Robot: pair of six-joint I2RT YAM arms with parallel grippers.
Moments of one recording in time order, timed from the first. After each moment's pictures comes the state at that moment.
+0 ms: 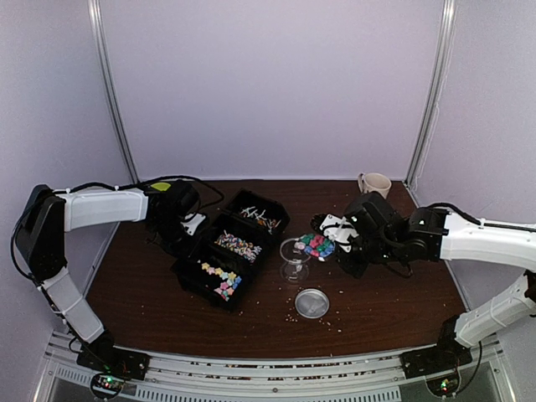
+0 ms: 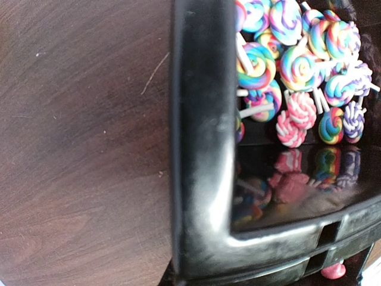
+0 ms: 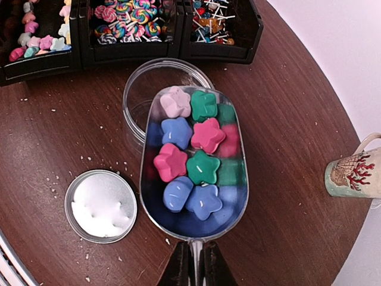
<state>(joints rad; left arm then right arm) -0.54 1.68 1.15 -0.77 0.06 -0.13 0.96 1.28 0.99 -0.57 0.29 -0.15</state>
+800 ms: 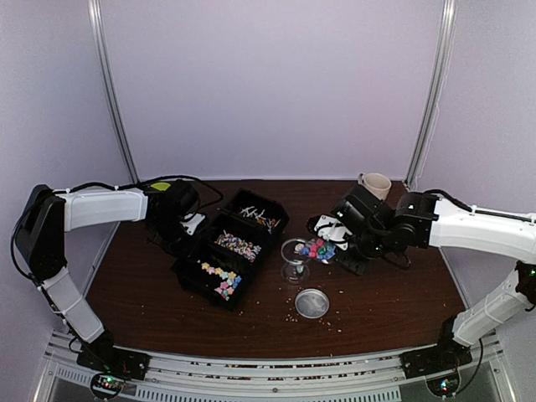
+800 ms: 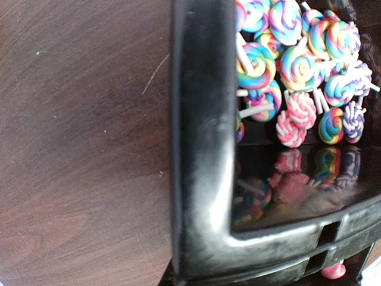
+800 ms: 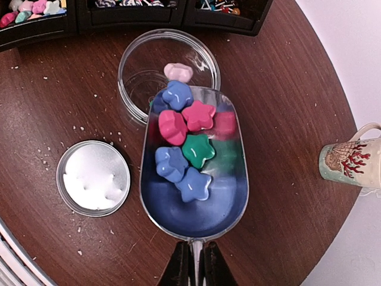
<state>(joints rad) -0.54 1.68 1.15 -0.77 0.06 -0.14 0.98 1.38 1.15 -0.81 0.34 -0.15</state>
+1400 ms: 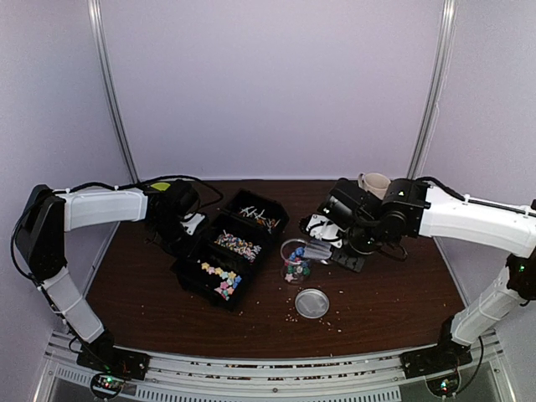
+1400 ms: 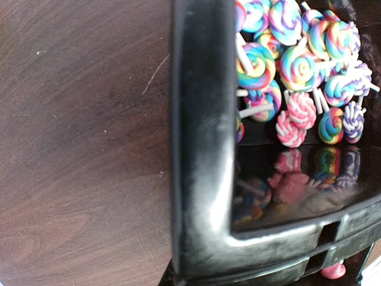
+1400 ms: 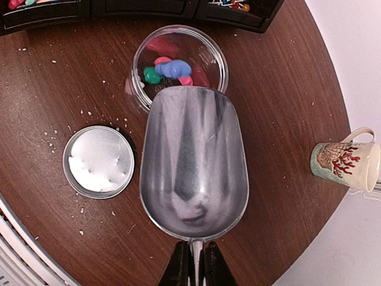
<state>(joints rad) -0.54 1.68 1.15 -0.77 0.06 -0.14 1.02 1.47 1.33 -1.01 0.38 -0.15</state>
